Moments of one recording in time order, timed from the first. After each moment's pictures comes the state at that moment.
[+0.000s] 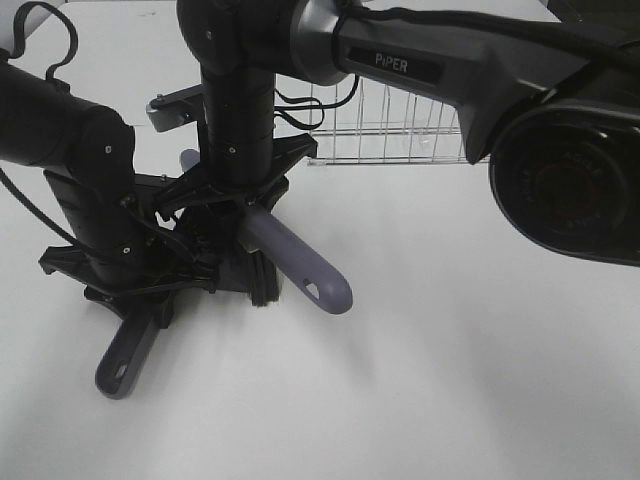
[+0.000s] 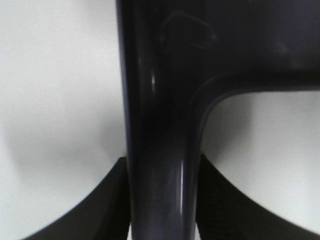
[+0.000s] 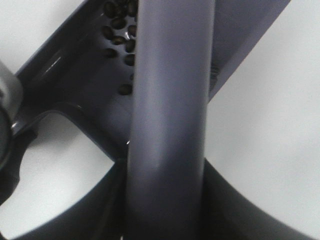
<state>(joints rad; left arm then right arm) -0.45 2.08 -1.14 0.01 0.71 -0.32 0.76 2.48 -2.21 -0.04 1.22 0.15</state>
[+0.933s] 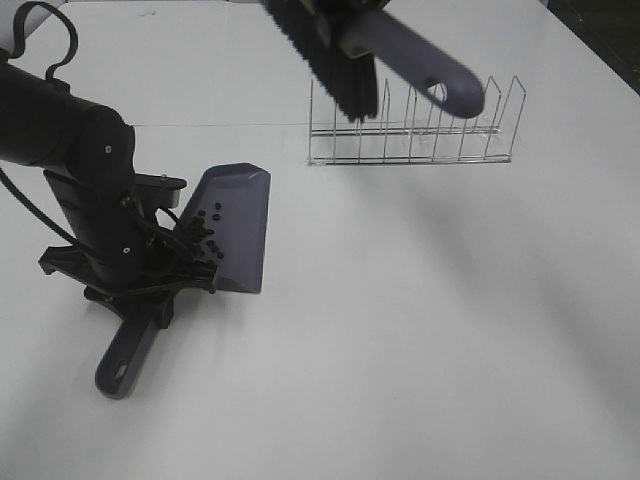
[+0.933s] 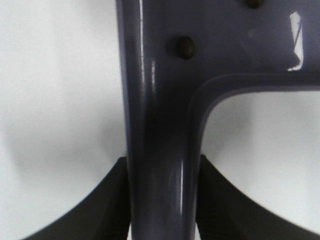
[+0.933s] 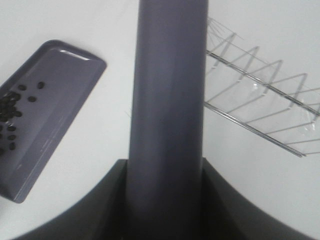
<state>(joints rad) -0.45 2.08 -1.14 0.01 0.71 -0.32 0.57 2.15 -2.21 -0.22 1.23 0.09</state>
